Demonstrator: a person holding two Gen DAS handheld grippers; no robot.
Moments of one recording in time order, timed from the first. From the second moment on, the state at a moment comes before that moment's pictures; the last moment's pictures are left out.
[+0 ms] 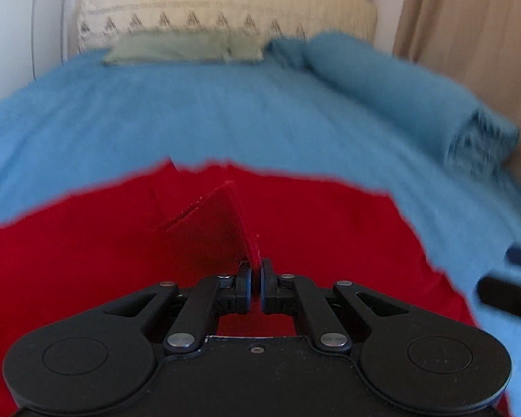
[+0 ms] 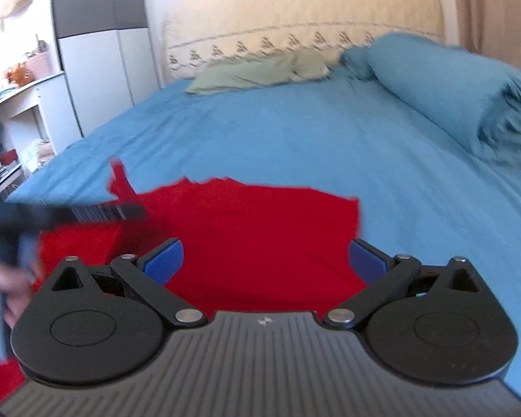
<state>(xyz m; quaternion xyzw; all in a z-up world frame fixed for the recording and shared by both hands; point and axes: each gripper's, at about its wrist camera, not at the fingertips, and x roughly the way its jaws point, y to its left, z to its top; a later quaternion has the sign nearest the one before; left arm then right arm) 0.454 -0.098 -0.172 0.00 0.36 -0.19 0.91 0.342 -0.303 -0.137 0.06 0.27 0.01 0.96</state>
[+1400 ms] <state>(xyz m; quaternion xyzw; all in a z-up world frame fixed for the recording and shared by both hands) 0.398 0.142 -0.165 -0.05 0.34 0.00 0.94 0.442 -0.168 -0.190 -0.06 0.28 0.08 0.95</state>
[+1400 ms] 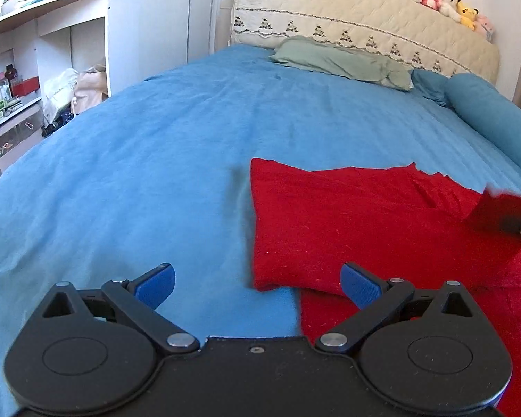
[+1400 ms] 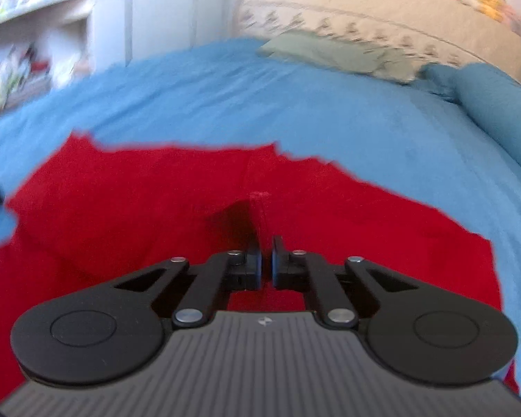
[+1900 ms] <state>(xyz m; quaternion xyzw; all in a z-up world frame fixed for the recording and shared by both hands) 0.409 0.104 -0.171 -0.02 0.35 -0.03 0.94 0.428 -0.304 -0.187 0.08 0.28 -0.02 0.96</state>
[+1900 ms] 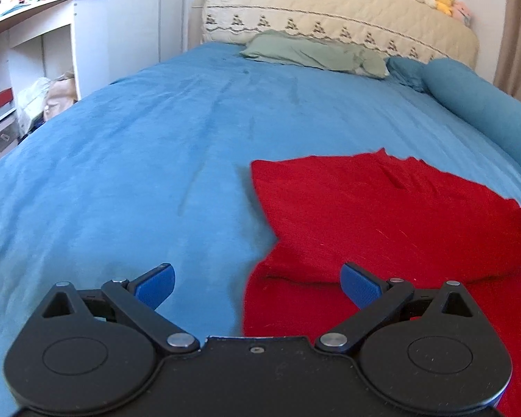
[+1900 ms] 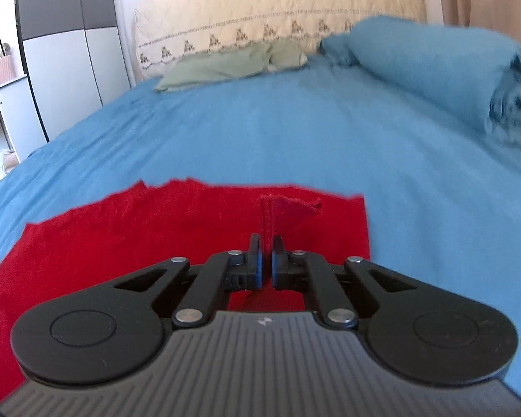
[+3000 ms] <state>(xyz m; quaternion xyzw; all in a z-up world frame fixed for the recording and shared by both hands) 0.473 0.012 -0.183 0.03 0.40 -0.10 0.91 0.427 -0.297 -0.219 0.02 0.31 0.02 0.95</state>
